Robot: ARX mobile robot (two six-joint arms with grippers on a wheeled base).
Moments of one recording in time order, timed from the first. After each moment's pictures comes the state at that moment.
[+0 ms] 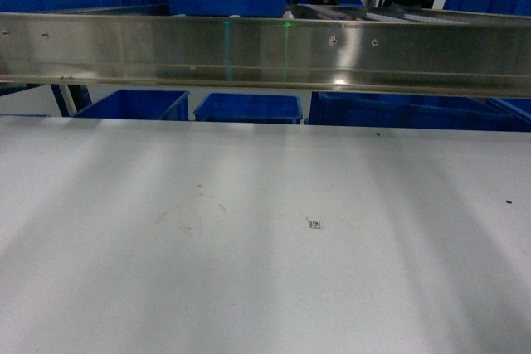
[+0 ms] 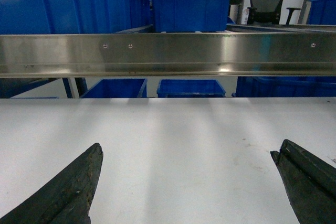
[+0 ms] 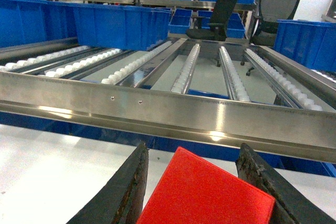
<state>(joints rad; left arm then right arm) 0.00 0.01 0.01 0.00 0.00 0.00 -0.03 1.10 0.56 0.55 -0.17 -0.03</state>
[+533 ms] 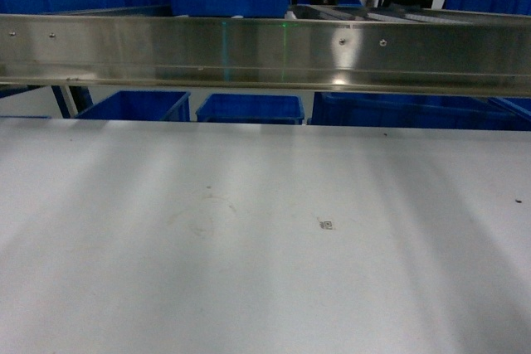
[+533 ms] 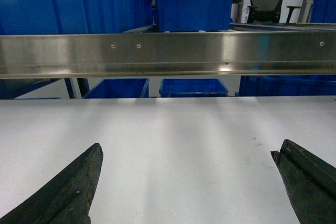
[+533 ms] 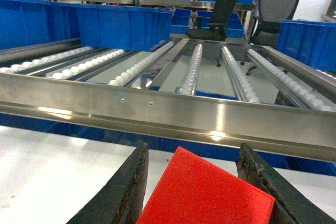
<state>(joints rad) 0.00 0.01 0.01 -0.01 0.00 0.00 -0.03 1.10 0.56 0.55 -0.17 -0.03</state>
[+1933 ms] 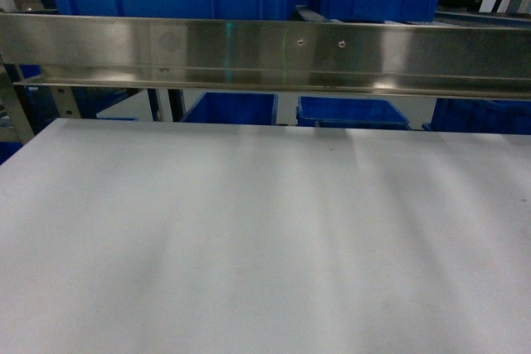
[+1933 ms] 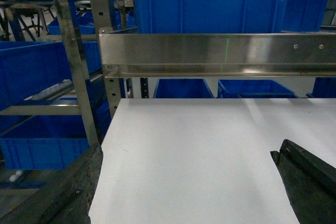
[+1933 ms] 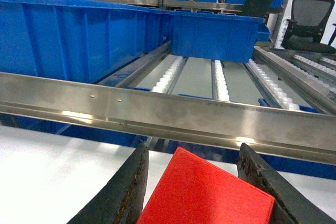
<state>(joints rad) 0.00 0.01 0.01 0.00 0.00 0.00 -0.03 1.10 0.56 0.55 -0.17 -0.03</state>
